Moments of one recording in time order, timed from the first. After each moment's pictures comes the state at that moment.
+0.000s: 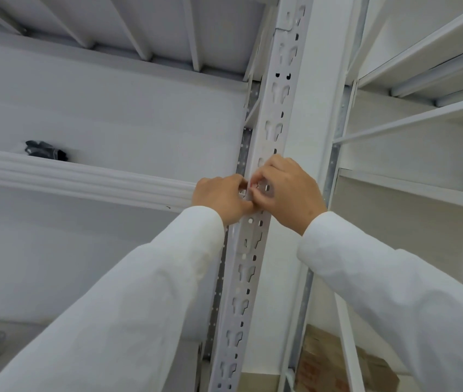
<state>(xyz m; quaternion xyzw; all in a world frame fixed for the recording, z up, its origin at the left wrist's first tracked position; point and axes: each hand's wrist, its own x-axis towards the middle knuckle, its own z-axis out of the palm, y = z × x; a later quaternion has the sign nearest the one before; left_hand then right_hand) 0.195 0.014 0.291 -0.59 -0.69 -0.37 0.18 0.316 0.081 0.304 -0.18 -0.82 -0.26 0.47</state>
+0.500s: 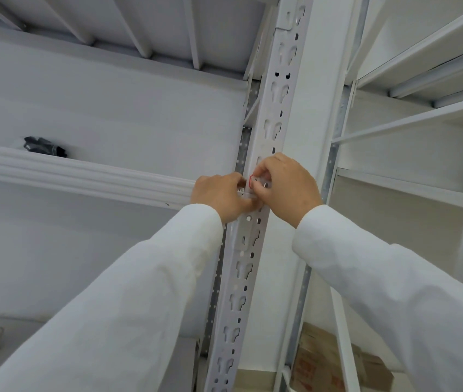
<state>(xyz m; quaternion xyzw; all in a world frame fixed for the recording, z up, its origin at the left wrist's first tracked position) 0.196 0.014 0.289 -0.58 -0.69 -0.40 0.17 0.313 0.066 0.314 -0.28 -0.83 -0.18 0.45</state>
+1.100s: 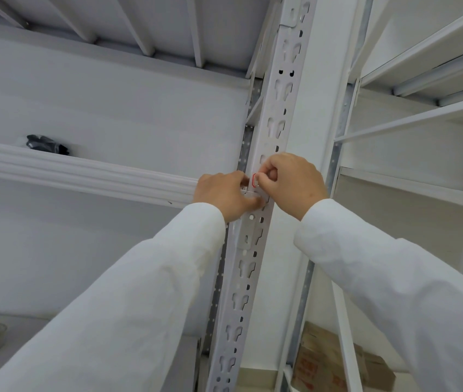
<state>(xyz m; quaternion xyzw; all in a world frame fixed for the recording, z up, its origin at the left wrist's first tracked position) 0.194 0.016 0.288 -0.59 -0.69 -0.39 0.18 0.314 0.062 0.321 -0.31 -0.83 -0.15 0.44</state>
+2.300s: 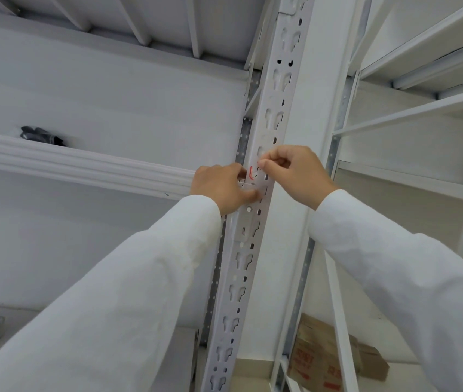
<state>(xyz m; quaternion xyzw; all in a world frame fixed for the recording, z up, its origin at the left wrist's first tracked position) 0.193 0.018 0.288 -0.59 -0.69 -0.37 0.20 0.328 0.069 0.323 -0.22 -0.85 0.08 0.47</state>
